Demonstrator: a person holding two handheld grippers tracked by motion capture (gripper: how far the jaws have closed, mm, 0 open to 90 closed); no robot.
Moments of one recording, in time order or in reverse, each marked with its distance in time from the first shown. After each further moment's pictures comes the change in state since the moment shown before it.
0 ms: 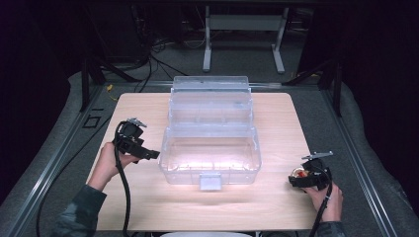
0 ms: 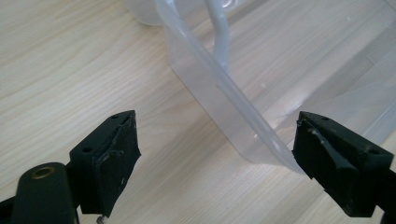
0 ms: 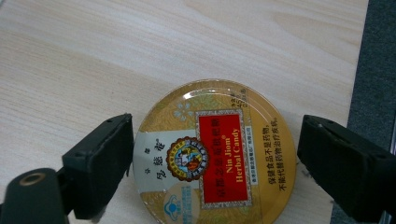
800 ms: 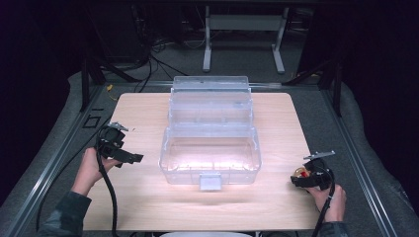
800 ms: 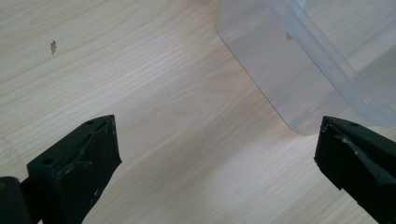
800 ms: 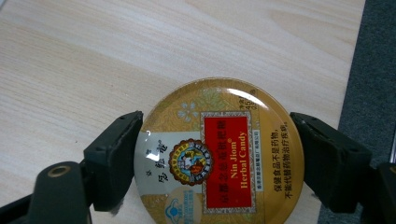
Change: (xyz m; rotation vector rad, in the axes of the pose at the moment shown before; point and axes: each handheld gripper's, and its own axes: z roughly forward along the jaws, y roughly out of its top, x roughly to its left) left arm 0.034 -0.035 -0.006 -0.002 0.048 -0.055; right arm -0.006 0.000 -0.007 0.005 0.026 -0.016
